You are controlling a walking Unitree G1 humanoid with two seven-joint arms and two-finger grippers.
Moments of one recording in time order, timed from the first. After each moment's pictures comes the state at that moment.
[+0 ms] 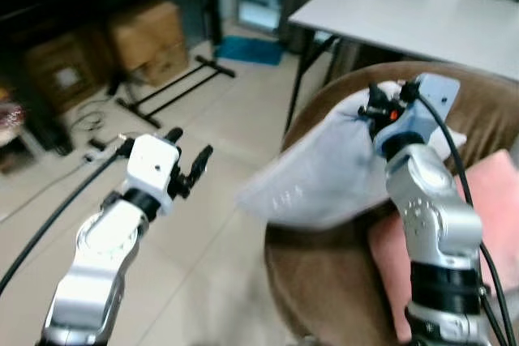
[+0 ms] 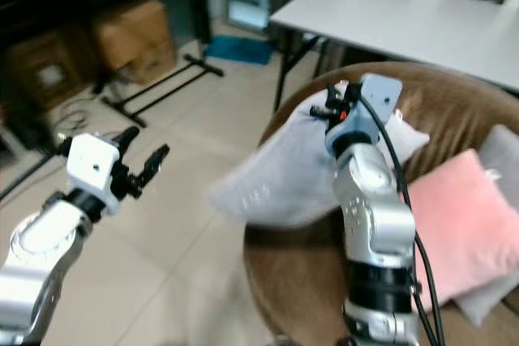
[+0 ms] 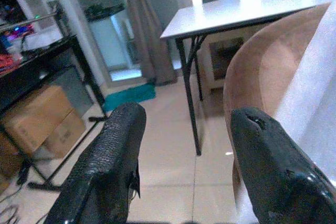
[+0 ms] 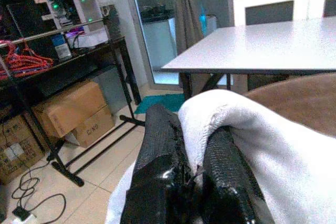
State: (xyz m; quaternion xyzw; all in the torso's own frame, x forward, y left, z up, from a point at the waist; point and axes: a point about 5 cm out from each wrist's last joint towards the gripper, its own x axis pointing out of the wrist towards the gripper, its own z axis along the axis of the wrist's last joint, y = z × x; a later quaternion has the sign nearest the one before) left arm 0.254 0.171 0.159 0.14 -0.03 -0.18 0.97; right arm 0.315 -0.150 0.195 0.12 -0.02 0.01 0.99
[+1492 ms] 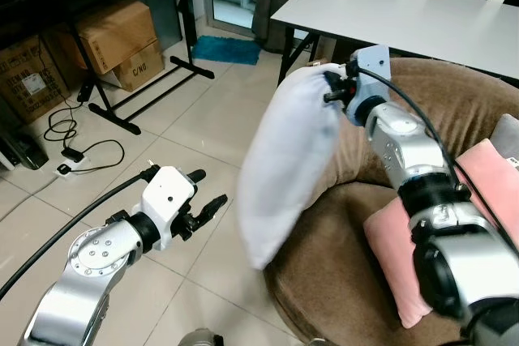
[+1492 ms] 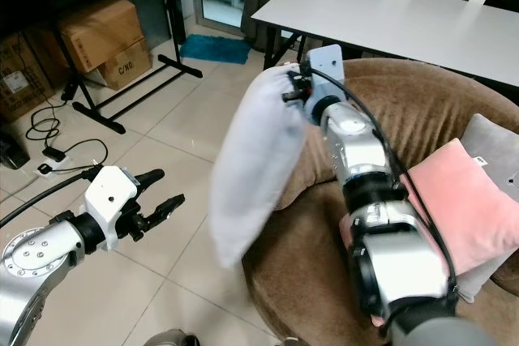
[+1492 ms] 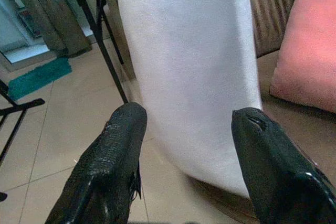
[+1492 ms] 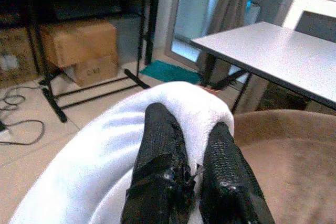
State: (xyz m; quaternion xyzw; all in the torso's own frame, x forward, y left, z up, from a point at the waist) left arm 0.232 0.169 0.135 0.17 0.09 -0.33 0.93; right arm 0.401 -0.156 0.188 -0.05 0.03 0.13 0.99
